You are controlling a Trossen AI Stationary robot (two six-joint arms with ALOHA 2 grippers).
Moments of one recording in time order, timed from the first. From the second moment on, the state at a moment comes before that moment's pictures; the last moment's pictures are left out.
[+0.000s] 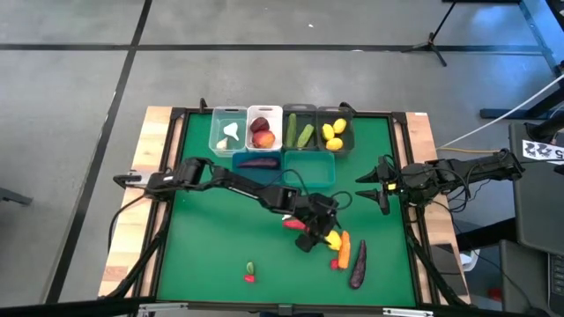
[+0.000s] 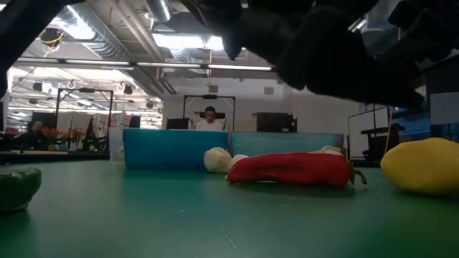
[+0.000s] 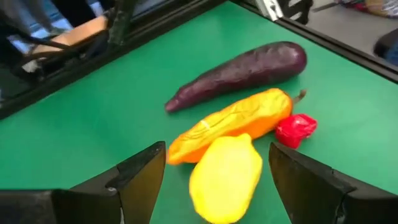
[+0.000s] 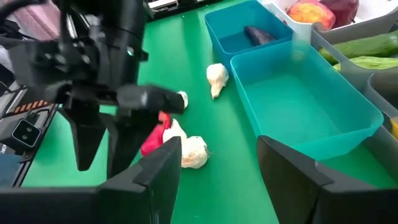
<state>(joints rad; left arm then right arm) -0.15 2.29 1.71 0.00 0.23 0.39 0.23 0.44 0.45 -0.47 0.21 0.36</state>
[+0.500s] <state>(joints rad) -0.11 2.38 1.71 0.05 0.32 0.33 0.23 0.44 0.45 -0.47 0.22 0.36</state>
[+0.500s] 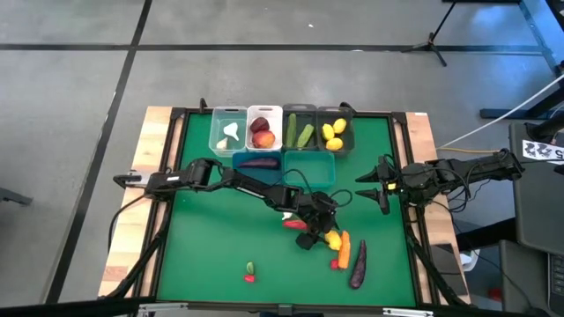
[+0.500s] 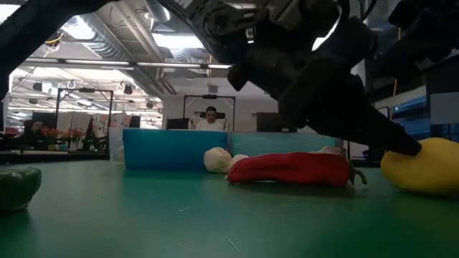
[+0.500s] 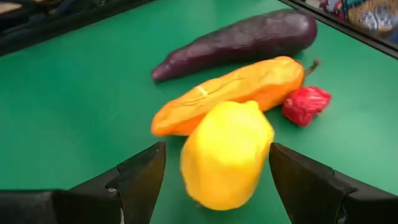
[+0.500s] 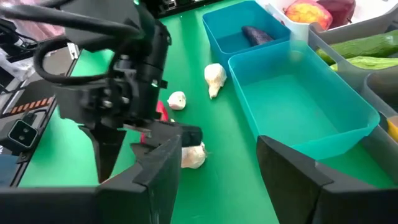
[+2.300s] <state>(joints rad) -0.02 2.07 1.71 -0.22 0.21 0.18 0.23 0.44 0.45 -0.48 0.22 0.36</state>
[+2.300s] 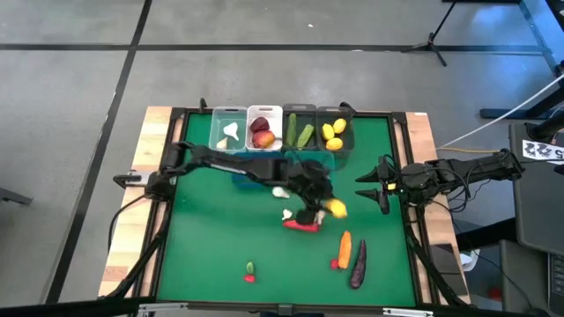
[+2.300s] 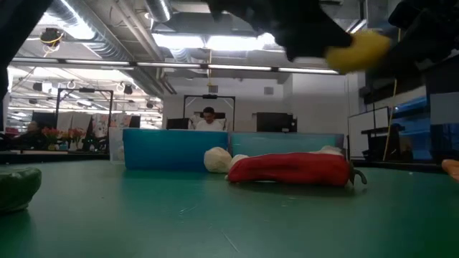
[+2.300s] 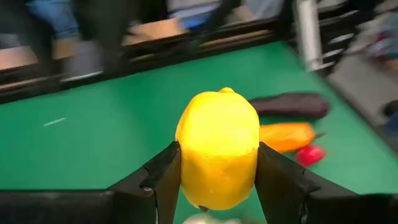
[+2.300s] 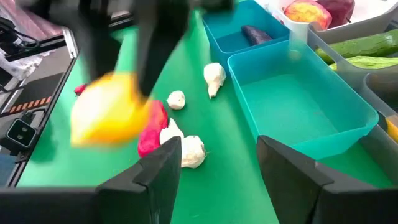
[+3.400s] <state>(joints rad) 0.36 2.17 1.71 0.14 -0.28 -0.06 0.23 0.44 0.45 -0.50 0.23 0.36</state>
